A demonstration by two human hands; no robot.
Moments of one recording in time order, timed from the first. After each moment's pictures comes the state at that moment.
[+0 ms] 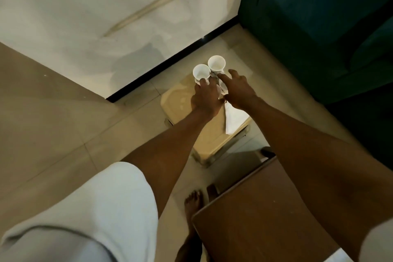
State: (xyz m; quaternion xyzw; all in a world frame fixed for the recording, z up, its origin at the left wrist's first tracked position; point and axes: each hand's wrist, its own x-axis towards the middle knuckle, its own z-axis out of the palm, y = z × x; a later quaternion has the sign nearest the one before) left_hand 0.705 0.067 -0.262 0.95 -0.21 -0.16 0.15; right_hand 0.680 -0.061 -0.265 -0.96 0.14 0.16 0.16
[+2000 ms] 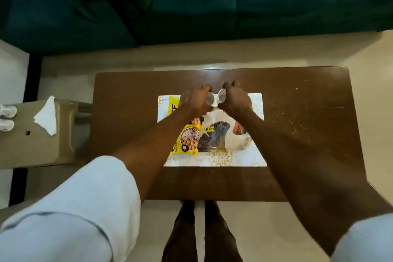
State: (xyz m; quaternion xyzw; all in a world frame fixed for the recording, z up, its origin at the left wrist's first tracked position) left_hand 0.017 -0.127 -0.179 0.66 -0.70 -0.29 -0.05; right_hand -0.145 -0.137 -0.179 -0.69 0.66 0.05 0.30
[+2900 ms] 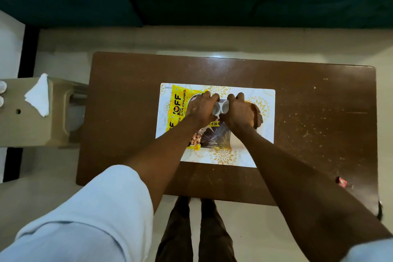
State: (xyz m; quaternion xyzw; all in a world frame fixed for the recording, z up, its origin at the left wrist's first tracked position) left_hand 0.016 -0.088 -0.246 0.65 -0.71 -0.26 -0.05; right_hand -0.131 -0.091 -0.239 -0.70 0.66 0.09 0.24
